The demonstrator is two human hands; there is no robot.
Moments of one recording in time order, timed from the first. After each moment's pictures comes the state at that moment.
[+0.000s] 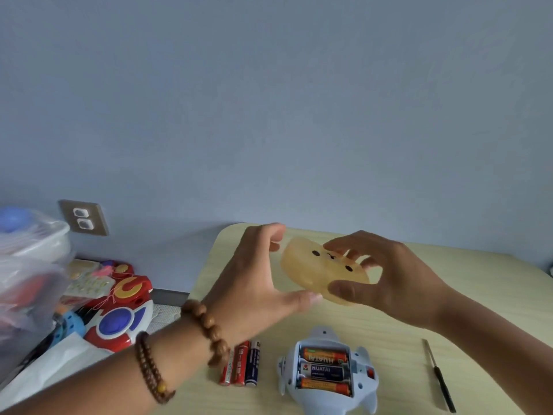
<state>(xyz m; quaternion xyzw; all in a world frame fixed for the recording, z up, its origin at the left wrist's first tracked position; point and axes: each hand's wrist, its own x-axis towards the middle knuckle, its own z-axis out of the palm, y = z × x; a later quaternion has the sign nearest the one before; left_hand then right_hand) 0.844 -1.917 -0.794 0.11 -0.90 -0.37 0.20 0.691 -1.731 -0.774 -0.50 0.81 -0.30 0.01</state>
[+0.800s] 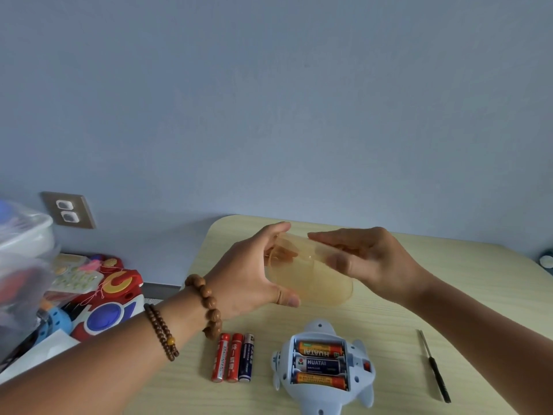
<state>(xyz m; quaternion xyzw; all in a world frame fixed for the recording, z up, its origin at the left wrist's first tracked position) 0.812 -1.945 -0.818 0.08 -0.89 -0.44 0.11 0.677 -1.750 -0.790 -0.49 0.76 -0.43 0.09</state>
